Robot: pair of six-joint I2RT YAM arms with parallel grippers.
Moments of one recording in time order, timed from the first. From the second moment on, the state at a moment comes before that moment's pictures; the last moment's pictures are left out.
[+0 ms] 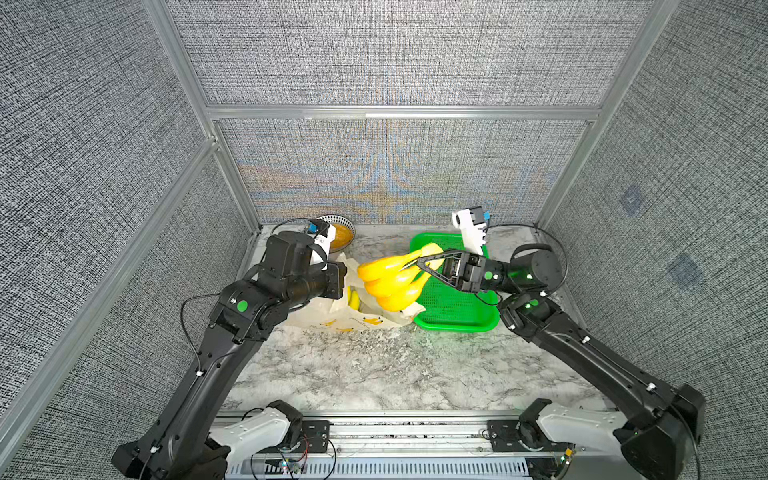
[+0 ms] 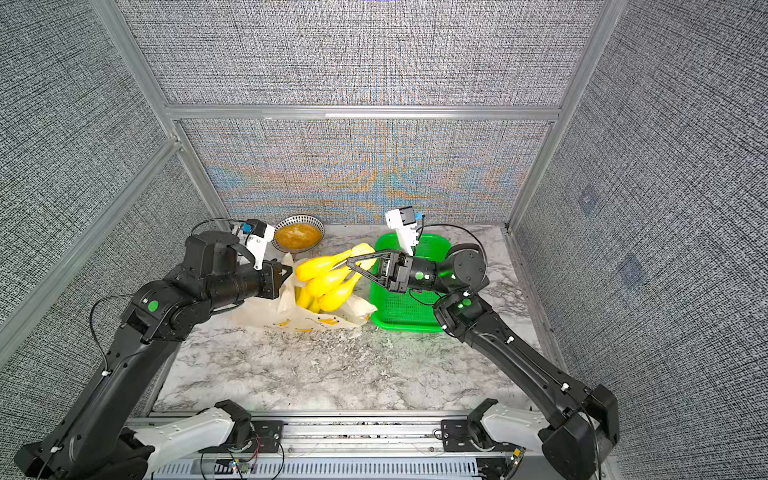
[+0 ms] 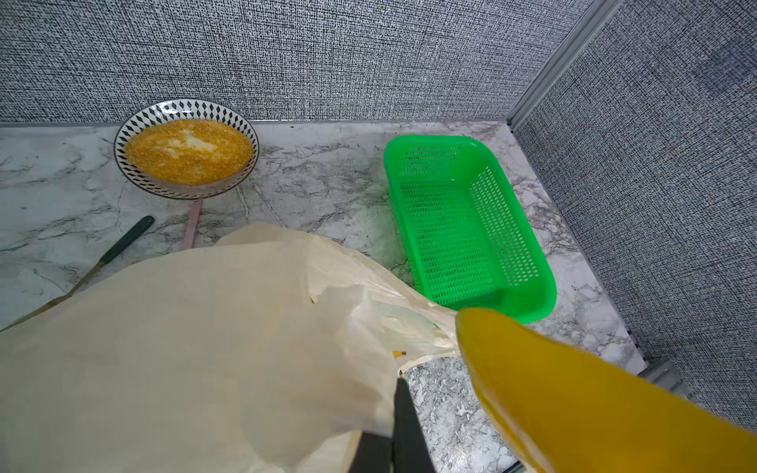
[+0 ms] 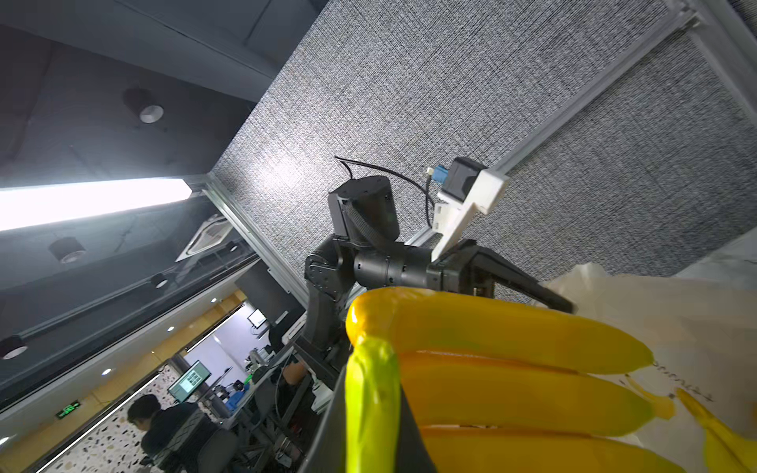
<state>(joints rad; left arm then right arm) -0.55 1.10 1.52 -1.01 0.08 -0.33 0.64 1.19 1.07 0.70 -0.87 1.22</state>
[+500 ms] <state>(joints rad) -0.55 1.02 1.49 -1.01 0.11 -0.33 0.64 1.43 0.98 0.93 -0.89 1.35</state>
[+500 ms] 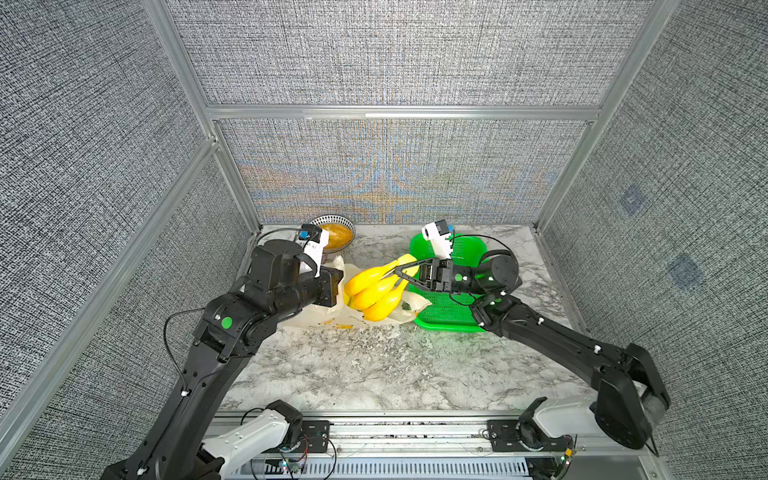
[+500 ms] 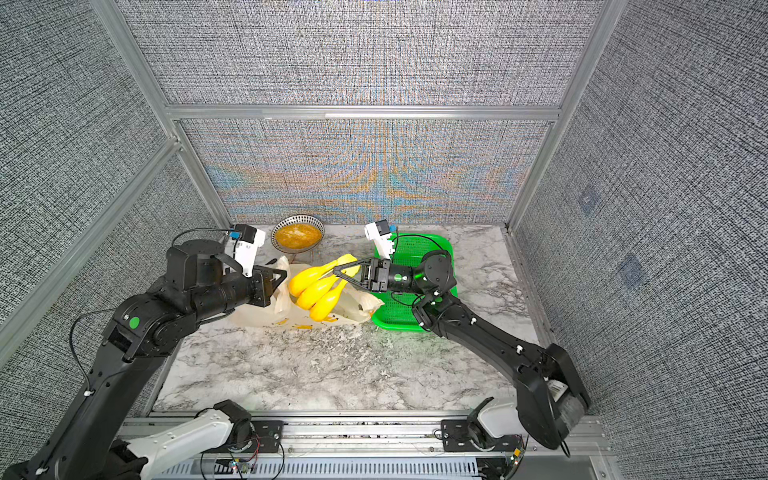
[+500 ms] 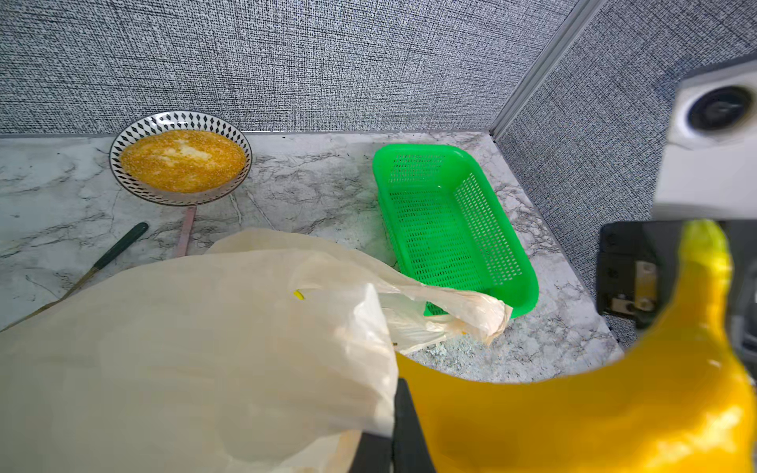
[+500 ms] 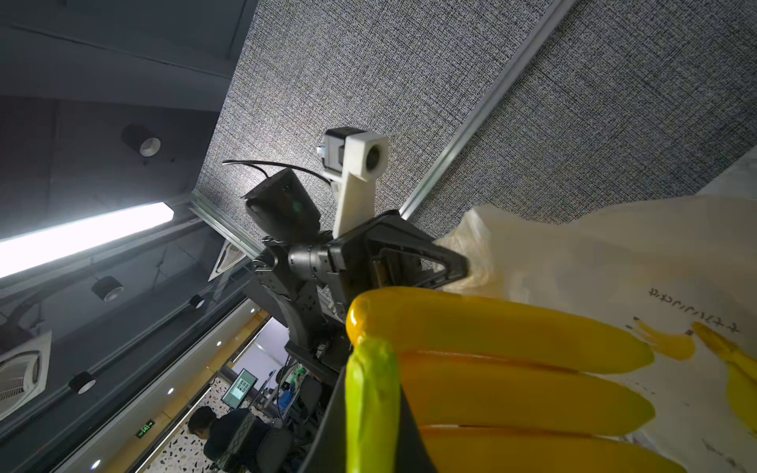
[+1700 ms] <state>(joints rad) -0.55 1.12 1.59 -0.99 0.16 -0.32 0.87 1.80 1.58 -0.07 -0.25 0.43</state>
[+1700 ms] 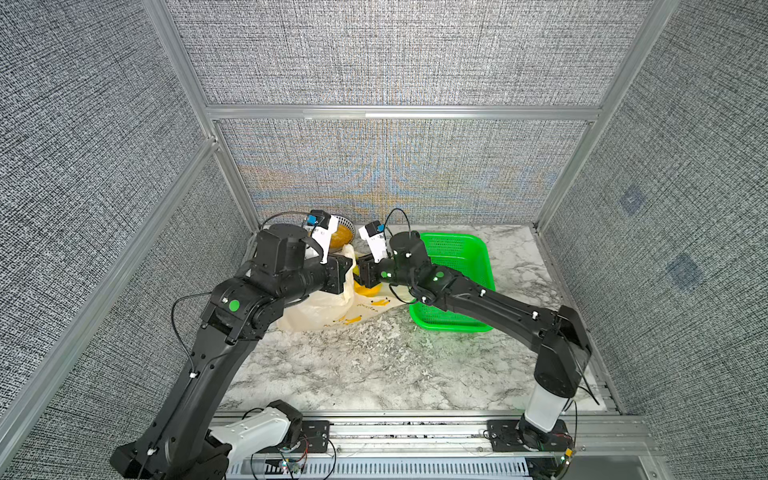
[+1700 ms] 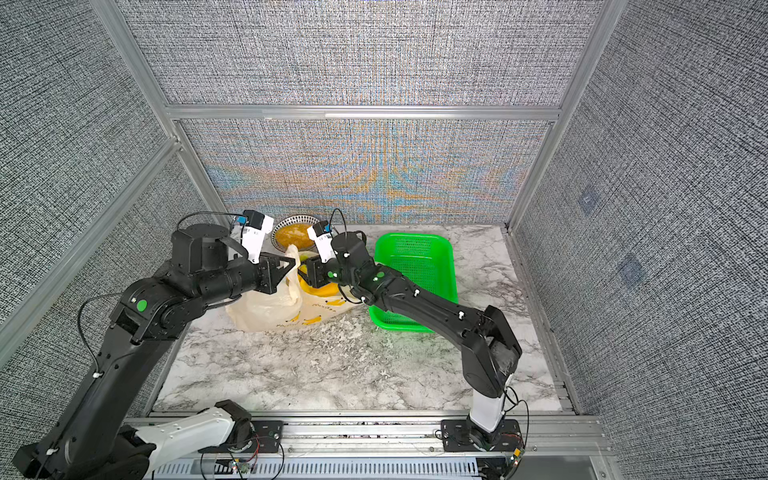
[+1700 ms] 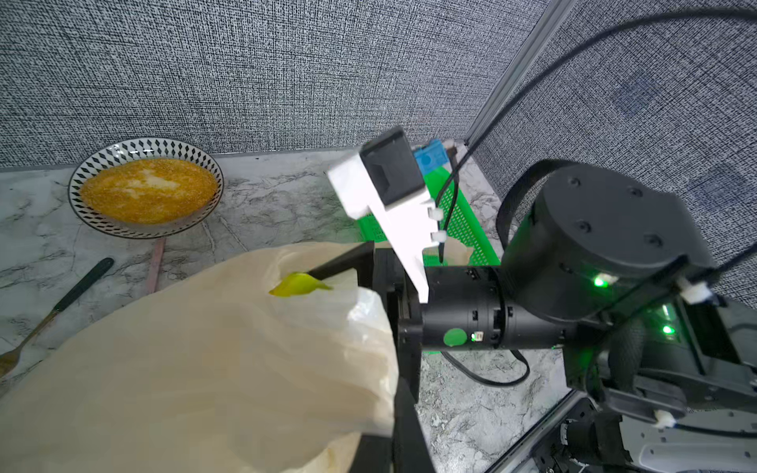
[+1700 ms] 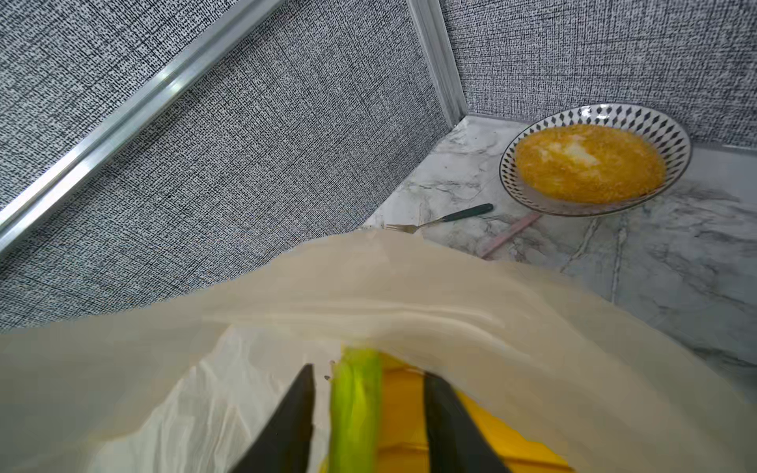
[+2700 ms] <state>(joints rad) -0.55 1.05 1.53 -1.00 0.01 -0.31 0.47 1.77 1.42 -0.28 -0.14 0.33</state>
